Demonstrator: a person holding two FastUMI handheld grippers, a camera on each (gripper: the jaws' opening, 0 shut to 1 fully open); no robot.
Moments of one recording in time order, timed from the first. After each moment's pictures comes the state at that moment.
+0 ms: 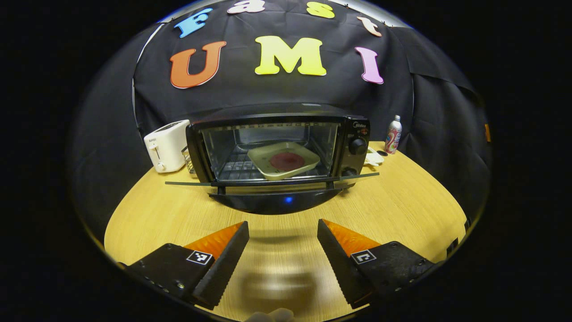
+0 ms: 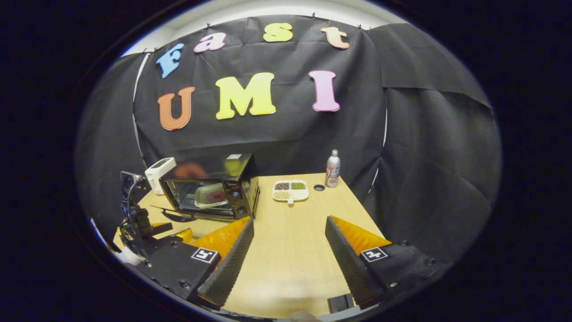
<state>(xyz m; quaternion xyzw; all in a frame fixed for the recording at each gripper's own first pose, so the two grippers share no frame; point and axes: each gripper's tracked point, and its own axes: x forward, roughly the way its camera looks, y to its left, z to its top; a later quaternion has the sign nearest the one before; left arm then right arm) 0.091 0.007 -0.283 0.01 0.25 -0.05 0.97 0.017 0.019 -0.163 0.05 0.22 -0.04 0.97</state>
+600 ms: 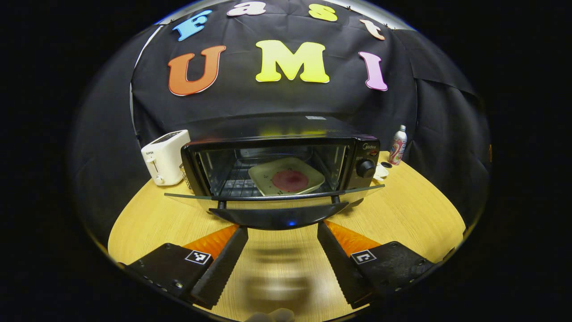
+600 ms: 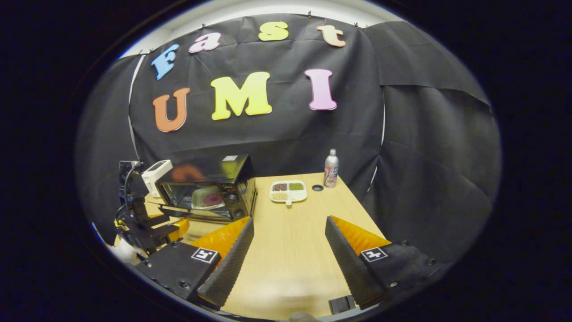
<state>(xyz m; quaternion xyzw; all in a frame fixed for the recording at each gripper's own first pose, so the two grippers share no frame) 0.127 0.009 -0.264 0.00 0.24 -0.05 0.97 0.031 0.017 -0.160 0.06 0.22 -0.04 0.97</state>
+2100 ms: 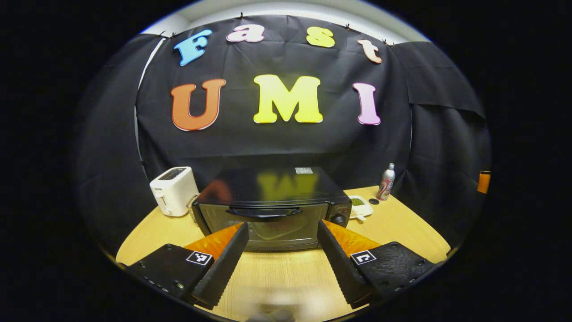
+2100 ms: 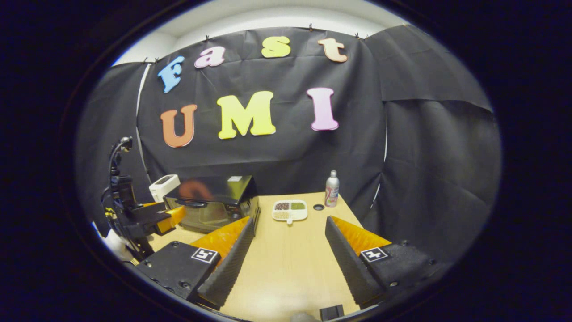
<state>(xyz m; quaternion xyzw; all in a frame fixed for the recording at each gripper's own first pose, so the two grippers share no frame) 0.096 -0.016 -0.129 -0.01 0.13 -0.03 0.99 0.019 -0.009 -0.100 0.05 0.15 -0.01 0.99</state>
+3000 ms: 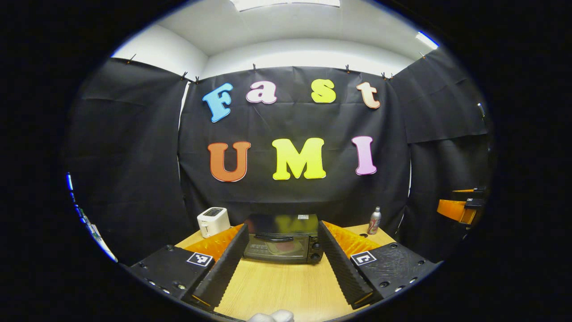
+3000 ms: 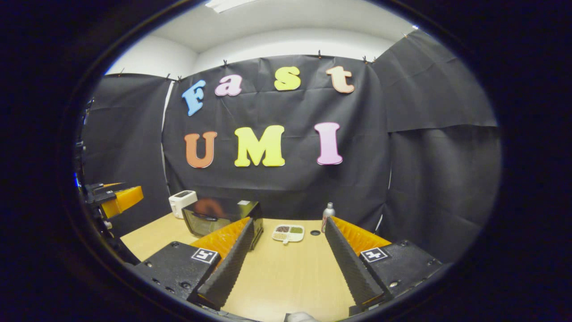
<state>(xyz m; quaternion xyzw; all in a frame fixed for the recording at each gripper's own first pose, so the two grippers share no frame) -0.064 -0.044 0.013 0.00 0.00 0.04 1.00 -0.044 -0.065 -0.035 0.03 0.06 0.05 1.00</state>
